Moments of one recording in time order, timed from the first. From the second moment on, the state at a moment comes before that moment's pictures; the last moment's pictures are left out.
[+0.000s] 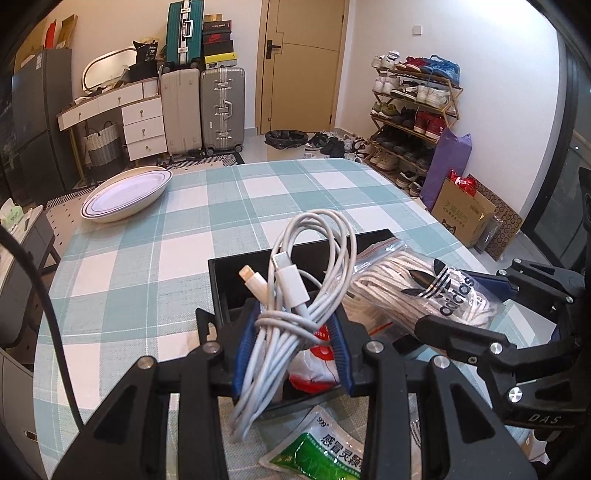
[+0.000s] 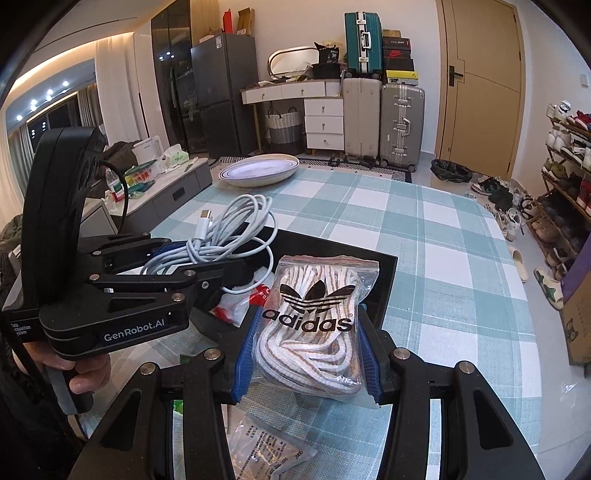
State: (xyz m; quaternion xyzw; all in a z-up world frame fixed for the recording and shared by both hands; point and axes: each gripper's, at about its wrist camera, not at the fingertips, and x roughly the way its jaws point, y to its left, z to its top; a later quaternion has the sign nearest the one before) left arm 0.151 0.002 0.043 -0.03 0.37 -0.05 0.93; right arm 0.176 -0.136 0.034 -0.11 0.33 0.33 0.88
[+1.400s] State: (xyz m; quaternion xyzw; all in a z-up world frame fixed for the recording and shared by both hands) left arm 0.102 0.017 0.060 -0.03 0.32 -0.05 0.95; right arm 0.172 -0.176 0.037 -0.08 0.29 0.34 0.89
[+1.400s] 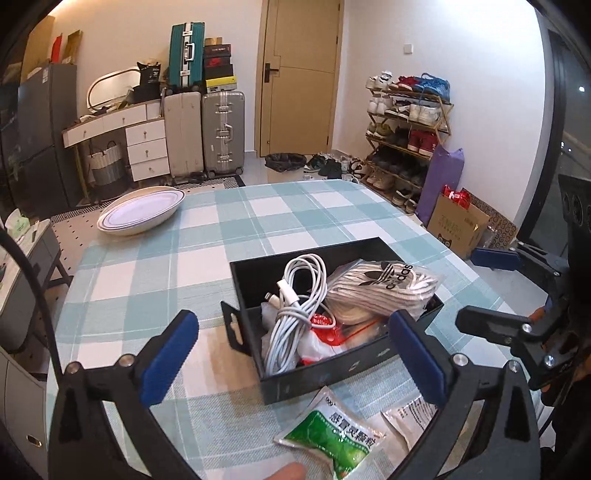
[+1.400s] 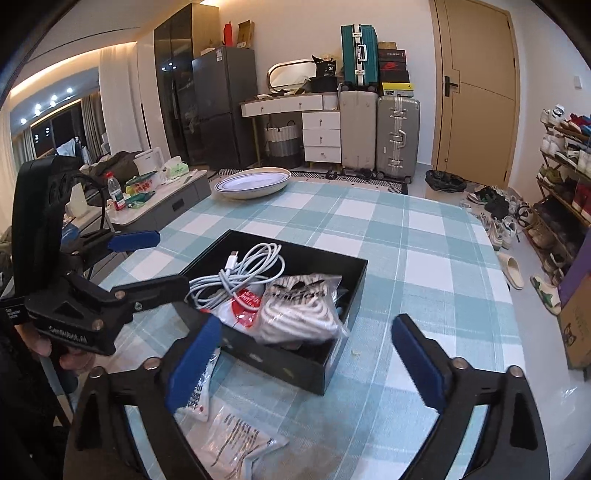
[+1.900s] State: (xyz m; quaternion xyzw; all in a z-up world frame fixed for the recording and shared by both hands) left arm 0.065 0.021 0.037 -0.02 0.33 -0.05 0.94; right arm 0.133 -0.177 0.012 -0.12 0.33 0.34 0.87
